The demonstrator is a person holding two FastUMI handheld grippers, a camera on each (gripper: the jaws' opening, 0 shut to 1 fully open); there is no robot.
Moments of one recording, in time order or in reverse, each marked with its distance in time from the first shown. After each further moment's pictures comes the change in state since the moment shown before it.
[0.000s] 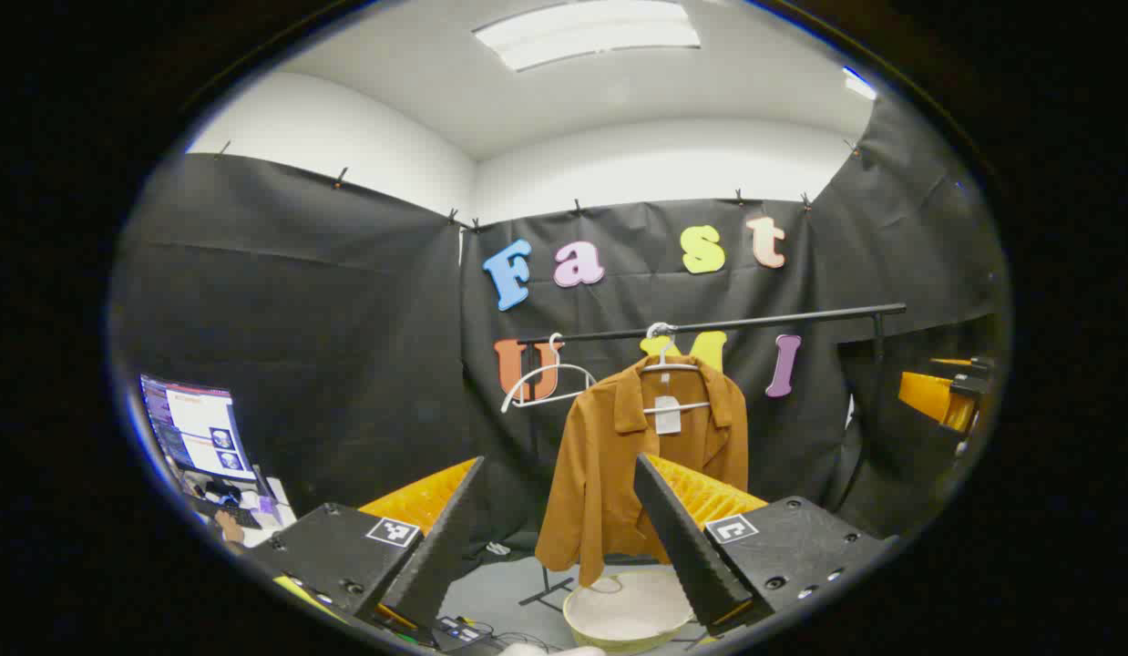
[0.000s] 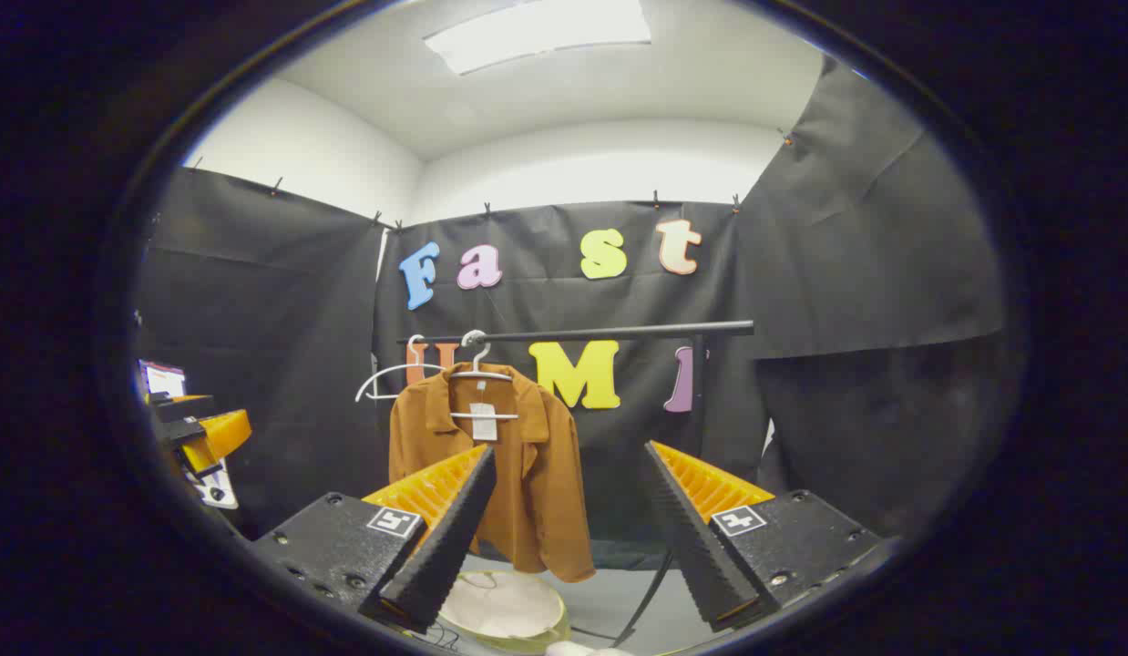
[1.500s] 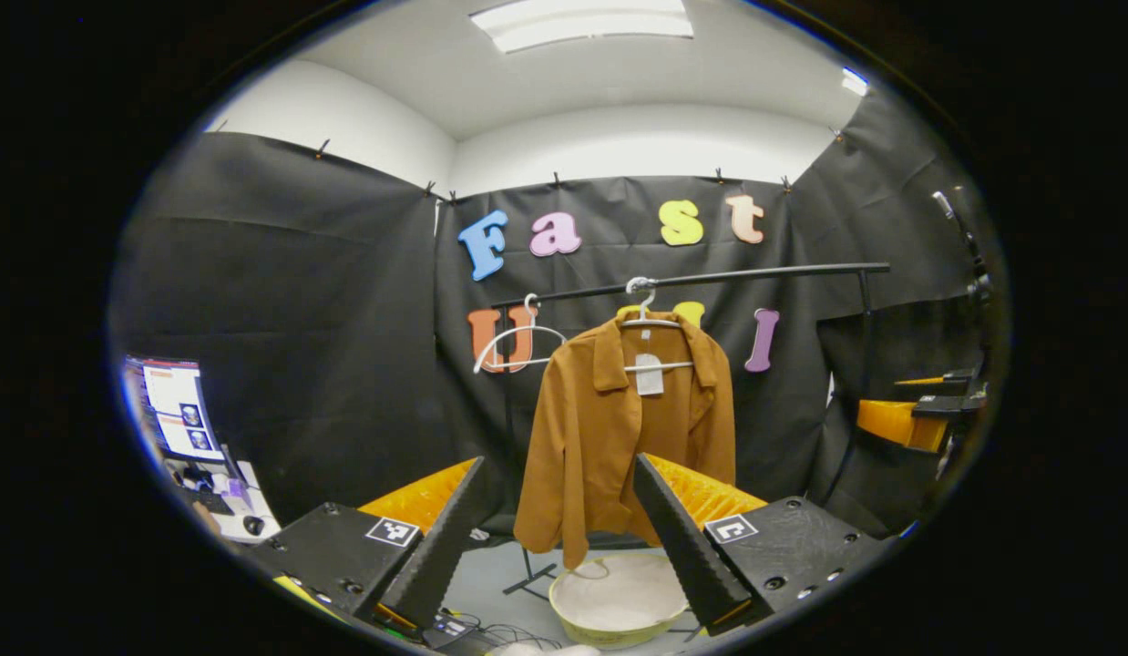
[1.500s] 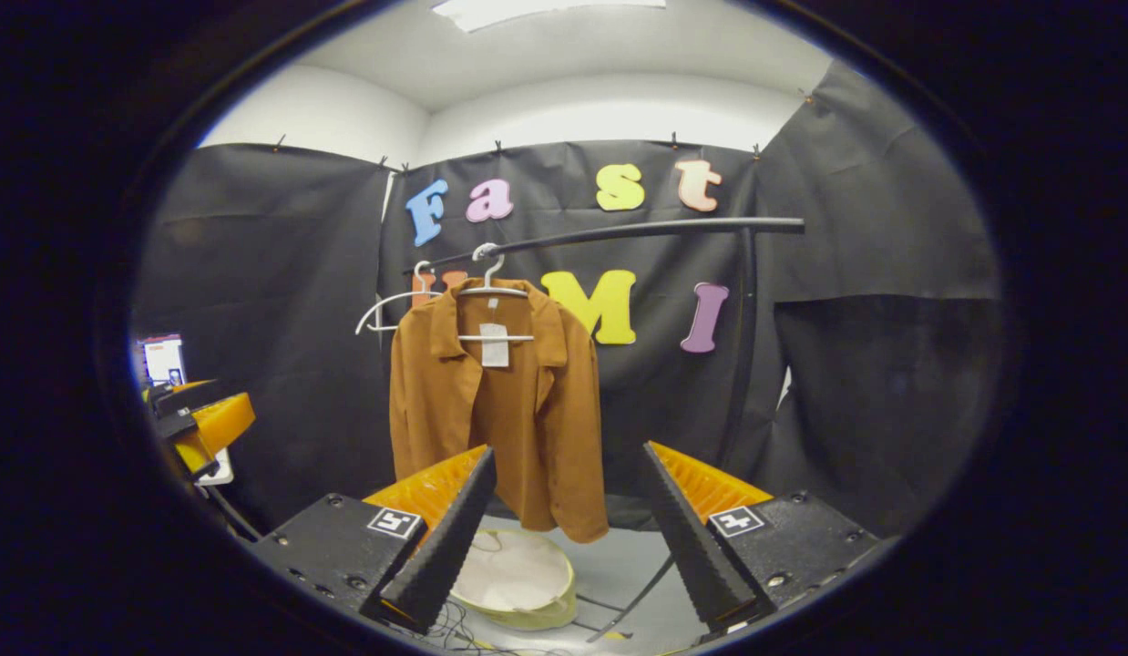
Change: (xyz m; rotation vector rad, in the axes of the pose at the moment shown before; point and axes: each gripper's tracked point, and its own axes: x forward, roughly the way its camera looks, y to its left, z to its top) left arm 0.026 -0.018 -0.073 -0.002 0.056 -0.086; right arm 0.058 0.027 -0.104 -0.012 0.188 0.038
